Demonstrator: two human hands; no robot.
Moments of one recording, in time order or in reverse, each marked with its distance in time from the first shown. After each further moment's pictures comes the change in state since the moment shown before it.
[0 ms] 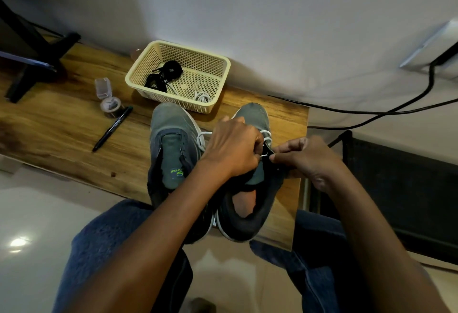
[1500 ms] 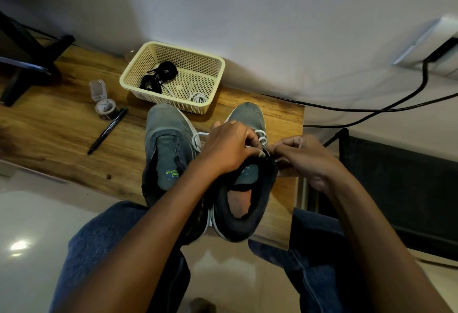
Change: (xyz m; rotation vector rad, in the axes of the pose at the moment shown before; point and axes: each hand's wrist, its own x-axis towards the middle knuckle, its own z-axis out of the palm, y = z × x) left_hand 0.006 -0.004 0.010 -0.310 -0.027 -0.085; right_hand -0.004 -0.005 -0.004 0.049 -0.100 -0.004
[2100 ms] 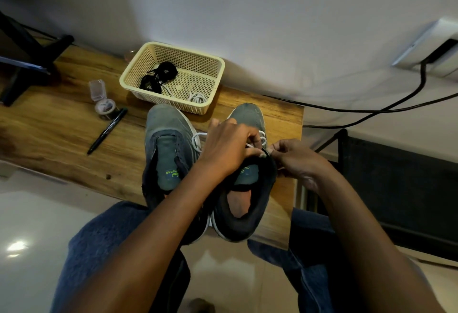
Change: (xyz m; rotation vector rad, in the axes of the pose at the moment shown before) left_hand -0.001 -0.001 0.004 0.137 0.076 0.041; right_hand 0.010 0.004 0.010 -0.099 0.001 0.036
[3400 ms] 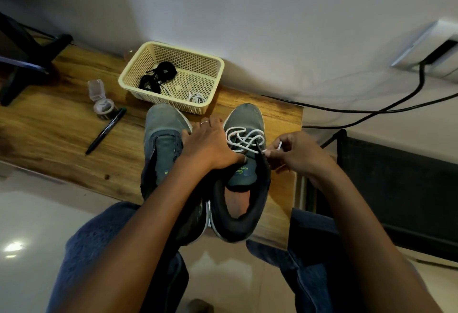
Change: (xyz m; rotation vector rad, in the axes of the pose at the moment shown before) left_hand -0.003 -0.020 -0.010 0.045 -0.245 -0.384; right_hand 0.002 -0.001 -0.010 -0.186 0.050 -0.101
